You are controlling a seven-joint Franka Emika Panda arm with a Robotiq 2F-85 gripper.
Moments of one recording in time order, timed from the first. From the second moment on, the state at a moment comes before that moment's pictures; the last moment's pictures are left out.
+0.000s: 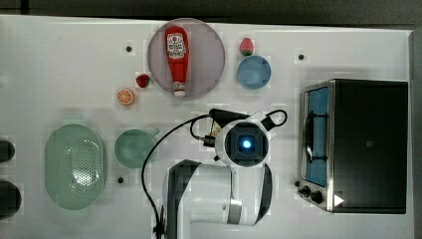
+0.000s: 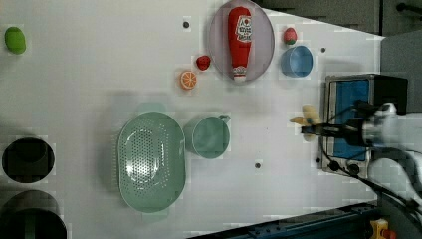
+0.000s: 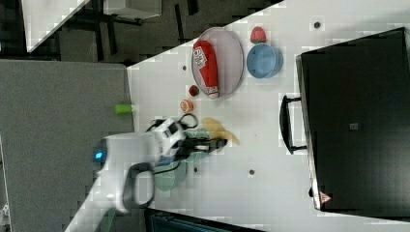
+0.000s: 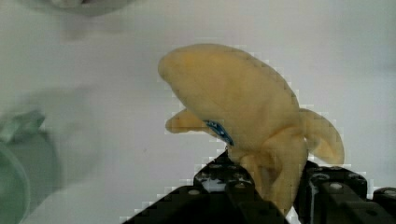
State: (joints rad) arm -0.03 -0.07 -0.05 -2.45 0.00 0.76 -0.69
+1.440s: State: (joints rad) arm 0.09 -0.09 0.43 -2.31 0.15 0.65 0.06
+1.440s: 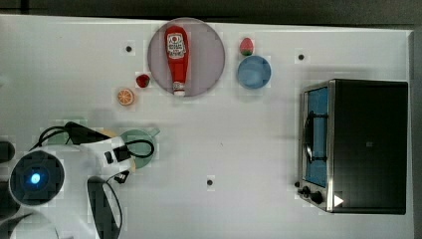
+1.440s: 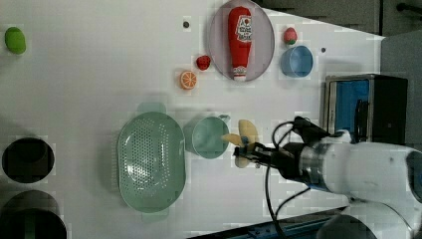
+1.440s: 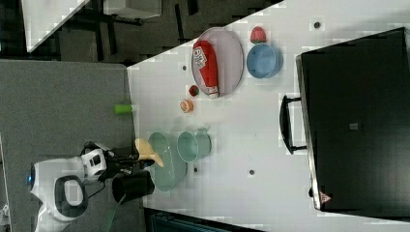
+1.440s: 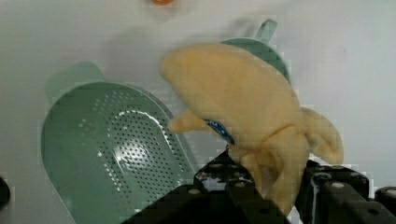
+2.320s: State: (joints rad) arm 0.05 0.16 0.43 -2.34 0.00 0.87 0.24
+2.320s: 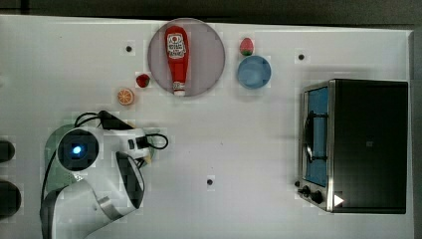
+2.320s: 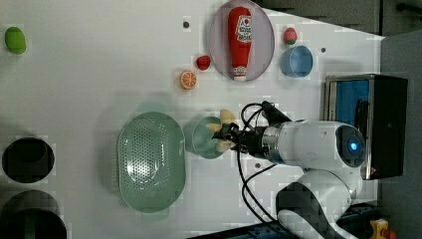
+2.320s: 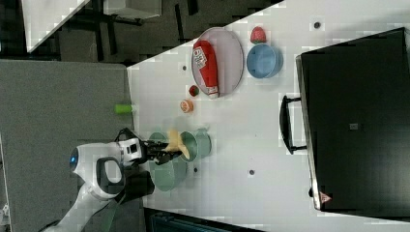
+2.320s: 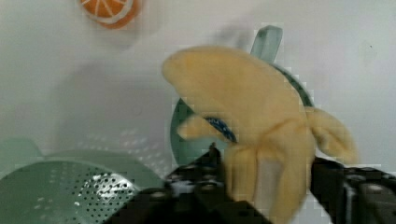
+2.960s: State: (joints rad) arm 0.07 0.10 0.40 -2.30 -0.01 0.79 0.26
